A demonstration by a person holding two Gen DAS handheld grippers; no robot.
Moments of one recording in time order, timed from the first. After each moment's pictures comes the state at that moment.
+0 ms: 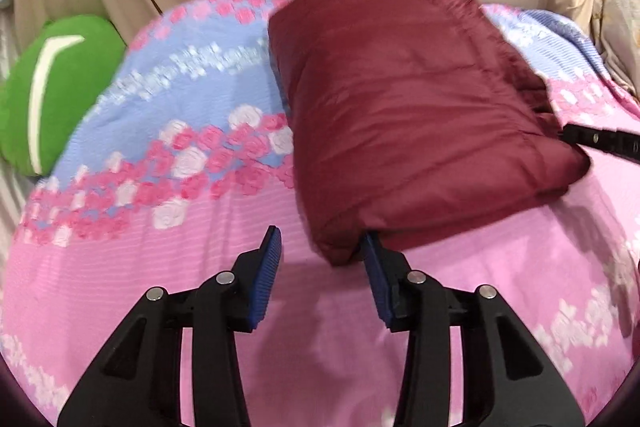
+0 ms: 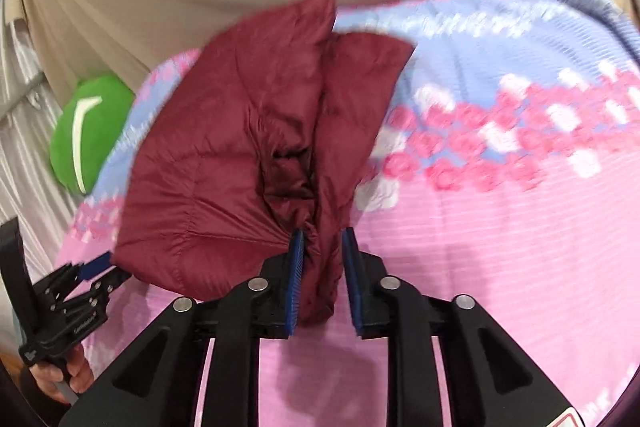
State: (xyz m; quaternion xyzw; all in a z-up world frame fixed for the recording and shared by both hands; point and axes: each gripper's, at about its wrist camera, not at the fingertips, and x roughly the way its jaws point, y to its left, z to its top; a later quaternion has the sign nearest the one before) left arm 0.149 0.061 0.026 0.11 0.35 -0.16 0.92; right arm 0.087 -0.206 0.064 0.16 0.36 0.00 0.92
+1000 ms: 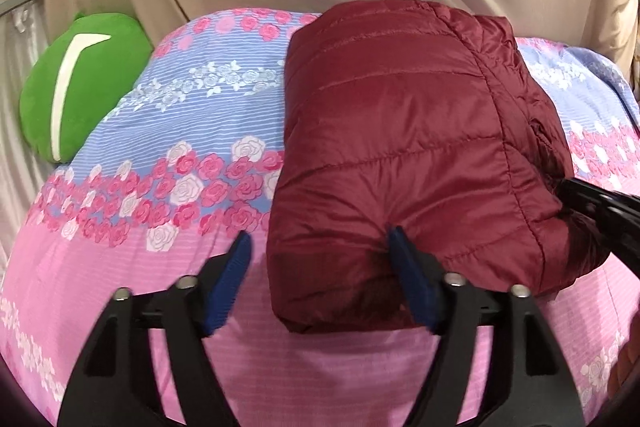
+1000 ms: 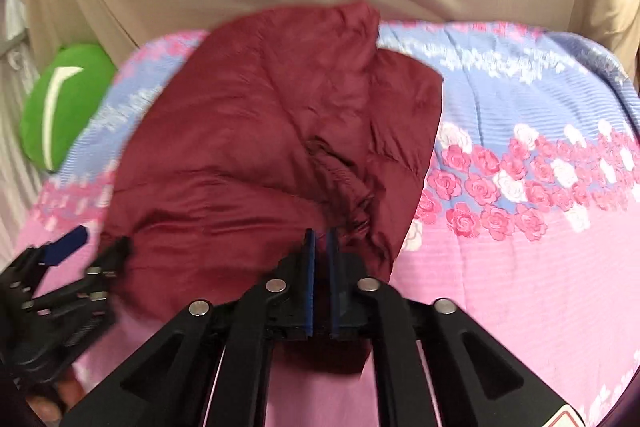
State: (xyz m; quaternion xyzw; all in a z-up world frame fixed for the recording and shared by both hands) left arm 0.178 0.014 0.037 0.07 0.35 -0.07 0.93; right arm 0.130 -0.158 0.077 0.07 0.38 -0.04 0.92
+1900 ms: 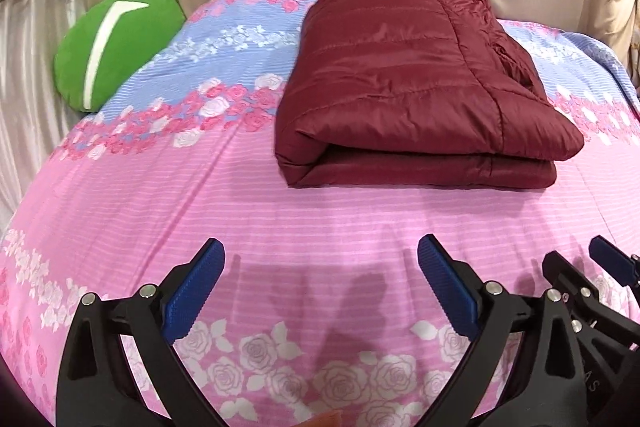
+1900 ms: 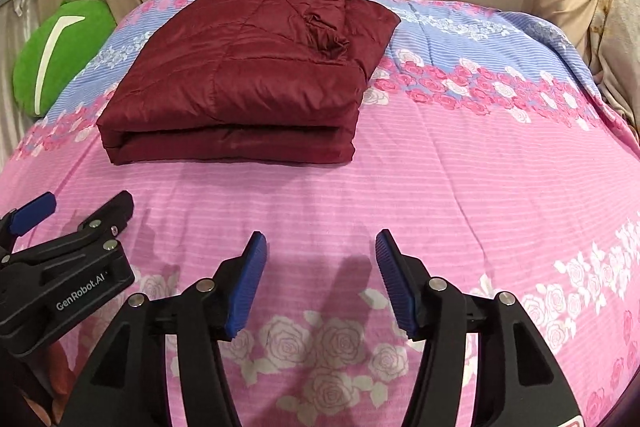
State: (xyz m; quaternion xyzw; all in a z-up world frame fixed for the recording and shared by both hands) left arm 0.084 0.023 0.002 0.06 0.35 -0.04 0.93; right arm 0.019 -0.120 0.030 0.03 0.39 -0.11 0.91
